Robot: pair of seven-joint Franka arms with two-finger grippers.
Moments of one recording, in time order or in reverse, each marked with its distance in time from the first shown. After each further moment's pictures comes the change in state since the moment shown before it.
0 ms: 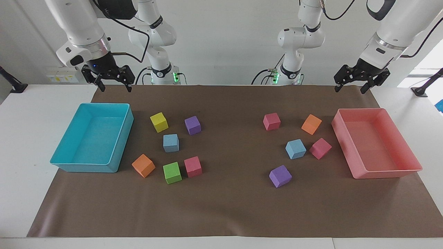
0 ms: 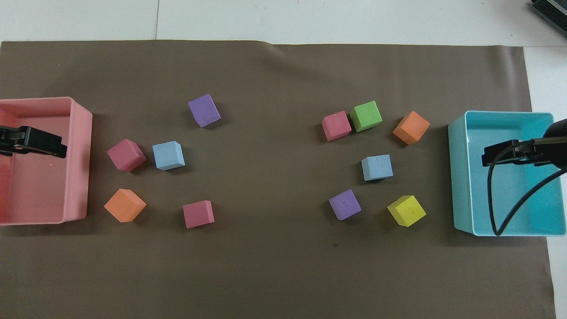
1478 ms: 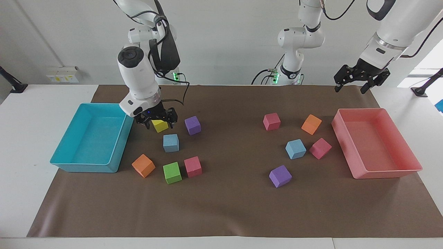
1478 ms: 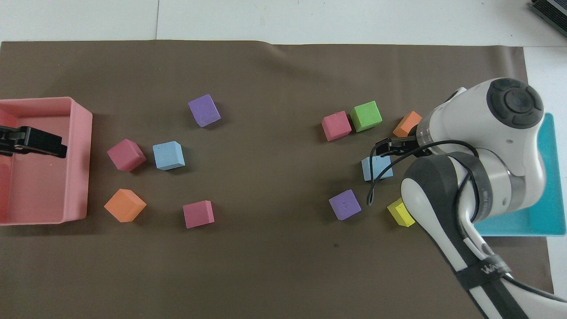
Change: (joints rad) left arm 0.000 0.000 0.000 0.000 0.000 0.000 0.000; right arm 0.183 0.186 0.005 -0.367 0.052 0.586 0.155
